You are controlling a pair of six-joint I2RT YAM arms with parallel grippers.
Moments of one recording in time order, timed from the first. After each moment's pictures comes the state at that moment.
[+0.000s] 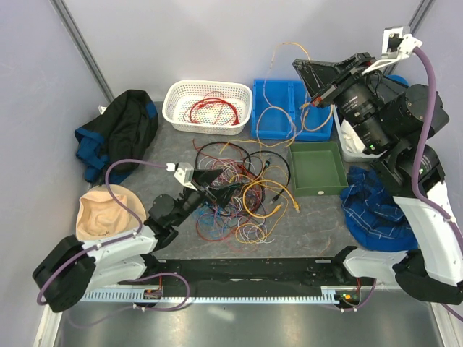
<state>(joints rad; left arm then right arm) -0.77 0.99 0.26 0.94 -0.01 -0.43 0.65 1.20 1.87 -0.32 0.08 0.44</state>
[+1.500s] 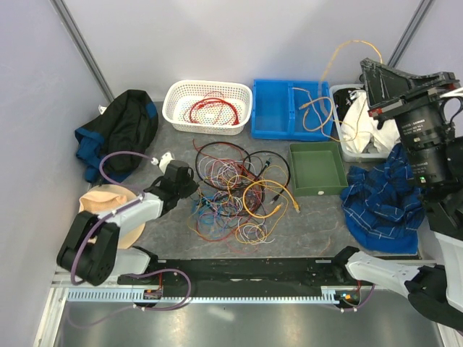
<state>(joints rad) -0.43 1.33 0.55 0.01 -0.23 -0.92 0.65 1.04 1.90 -0.38 0.32 0.36</state>
